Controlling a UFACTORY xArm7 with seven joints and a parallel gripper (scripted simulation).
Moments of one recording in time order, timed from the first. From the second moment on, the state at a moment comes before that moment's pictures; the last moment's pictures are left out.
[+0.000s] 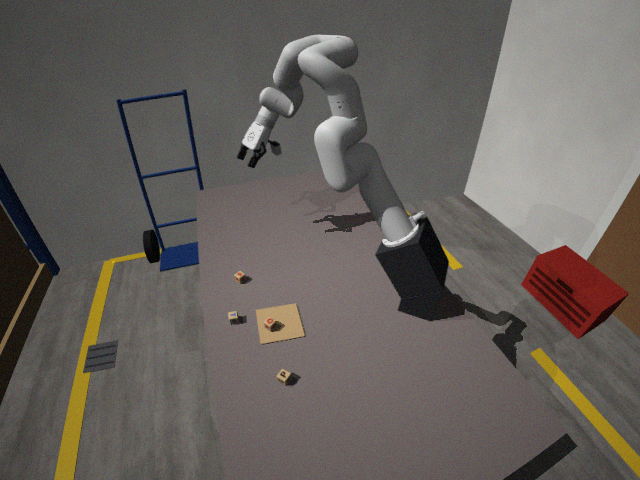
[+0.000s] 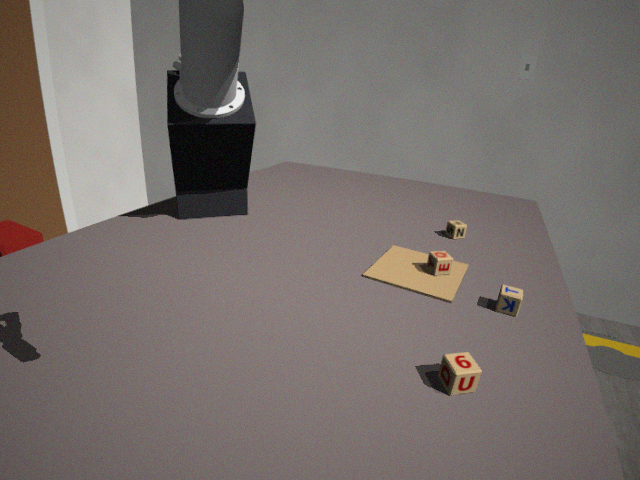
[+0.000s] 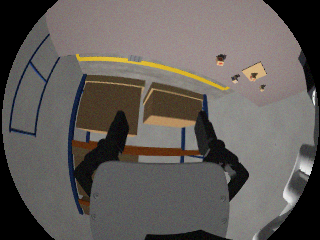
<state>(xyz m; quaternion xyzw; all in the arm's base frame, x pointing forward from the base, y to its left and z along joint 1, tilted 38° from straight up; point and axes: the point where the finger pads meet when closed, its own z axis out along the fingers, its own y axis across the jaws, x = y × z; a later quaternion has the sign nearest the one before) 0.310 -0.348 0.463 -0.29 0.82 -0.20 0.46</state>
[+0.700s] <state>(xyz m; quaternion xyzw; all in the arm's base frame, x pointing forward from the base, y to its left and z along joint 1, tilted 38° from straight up) 0.377 -0.194 0.579 -0.37 0.80 -0.21 0.42</state>
